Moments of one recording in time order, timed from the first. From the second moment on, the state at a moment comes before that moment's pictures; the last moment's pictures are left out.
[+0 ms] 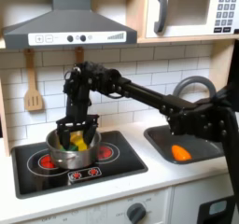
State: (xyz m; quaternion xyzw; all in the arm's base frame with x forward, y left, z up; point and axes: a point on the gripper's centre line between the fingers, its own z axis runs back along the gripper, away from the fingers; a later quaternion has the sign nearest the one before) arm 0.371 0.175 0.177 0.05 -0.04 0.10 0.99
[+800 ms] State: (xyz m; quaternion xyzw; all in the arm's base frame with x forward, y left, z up) arm 0.367 0.166 0.172 0.01 -0.04 0.11 0.99
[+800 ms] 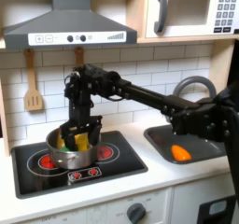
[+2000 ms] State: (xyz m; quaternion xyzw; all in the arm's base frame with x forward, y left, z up) arm 0.362 0.166 0.172 0.01 -0.04 0.11 0.99
